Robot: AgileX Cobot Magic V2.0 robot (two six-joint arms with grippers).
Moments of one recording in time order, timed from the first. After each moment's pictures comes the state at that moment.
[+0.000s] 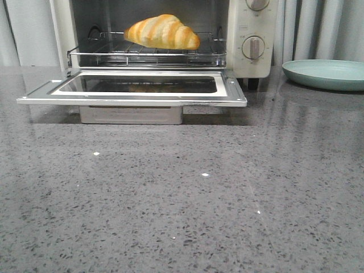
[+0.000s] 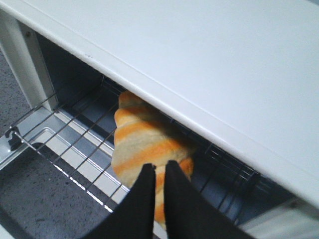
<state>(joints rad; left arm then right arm) -0.46 0.52 -0.86 -0.47 0.45 0.54 0.52 1.73 -1.75 -0.11 0.60 -0.07</state>
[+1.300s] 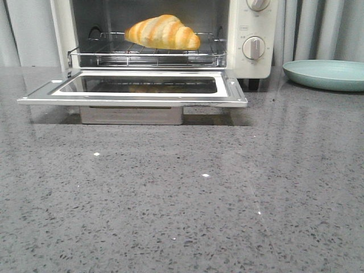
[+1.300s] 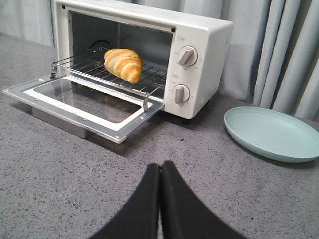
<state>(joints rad) -0.46 0.12 -0.41 -0.28 0.38 0.27 0.47 -0.01 -0.42 -0.16 0.59 -0.03</state>
